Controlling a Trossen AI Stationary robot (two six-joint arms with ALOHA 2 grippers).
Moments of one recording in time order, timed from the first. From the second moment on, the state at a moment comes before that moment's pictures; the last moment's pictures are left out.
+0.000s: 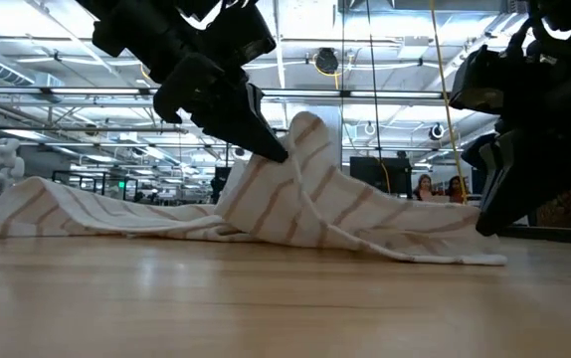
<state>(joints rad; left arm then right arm) -0.19 1.66 0.91 0.05 -0.19 0.16 0.52 1.52 0.65 -0.14 0.32 0.62</state>
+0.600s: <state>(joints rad) -0.36 1.65 0.91 -0.05 -0.41 0.14 0.52 1.52 0.65 -0.14 0.26 0.67</state>
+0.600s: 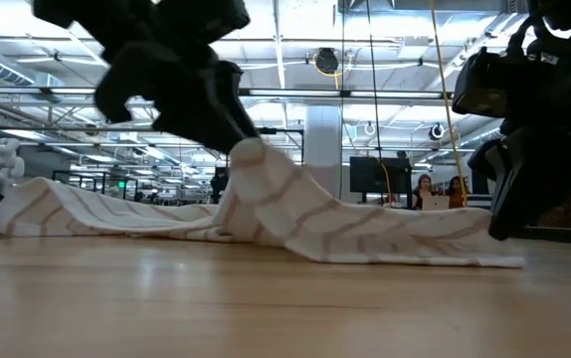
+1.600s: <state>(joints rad) -0.59 1.78 0.91 0.11 -0.46 -0.23 0.52 1.52 0.65 -0.14 0.20 0.82</state>
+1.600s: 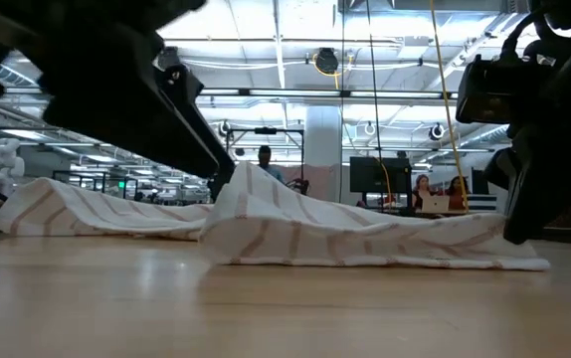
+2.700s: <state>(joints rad) -0.62 1.76 0.91 -0.02 -0.80 -0.12 0.52 1.52 0.65 -0.13 0.21 0.83</state>
